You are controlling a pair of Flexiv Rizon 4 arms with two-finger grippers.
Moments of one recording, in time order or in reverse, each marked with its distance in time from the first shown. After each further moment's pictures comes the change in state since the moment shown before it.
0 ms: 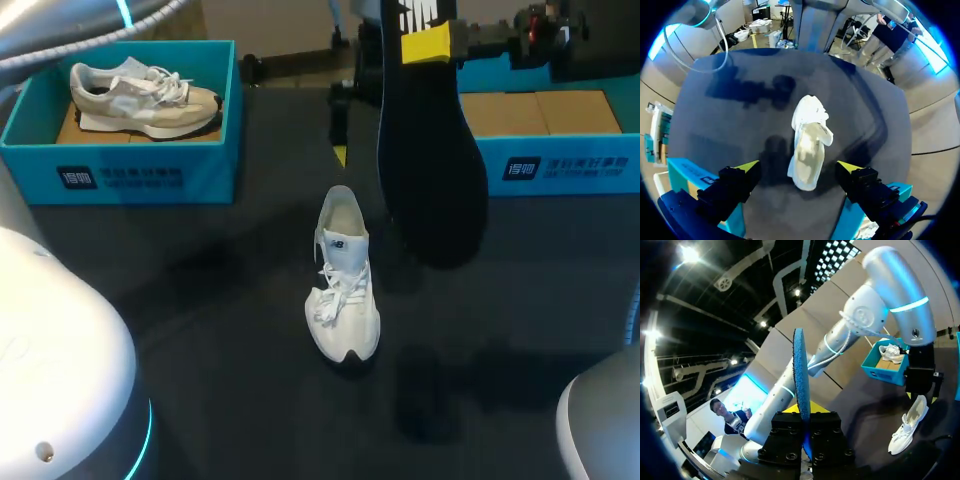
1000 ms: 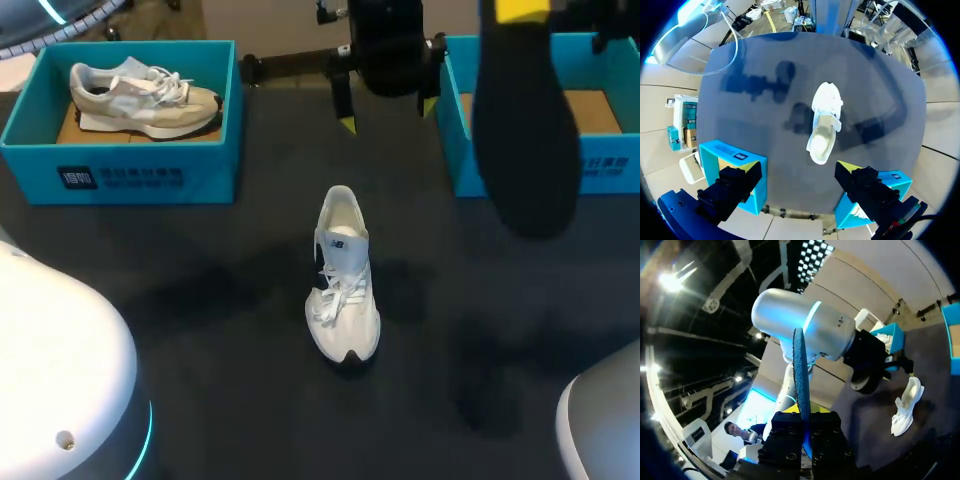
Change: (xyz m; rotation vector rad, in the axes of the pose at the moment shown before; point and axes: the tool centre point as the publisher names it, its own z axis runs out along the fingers) left arm -0.004 -0.024 -0.070 -0.278 -0.204 -0.011; right arm -0.031 0.029 -0.085 -0.007 0.041 0.249
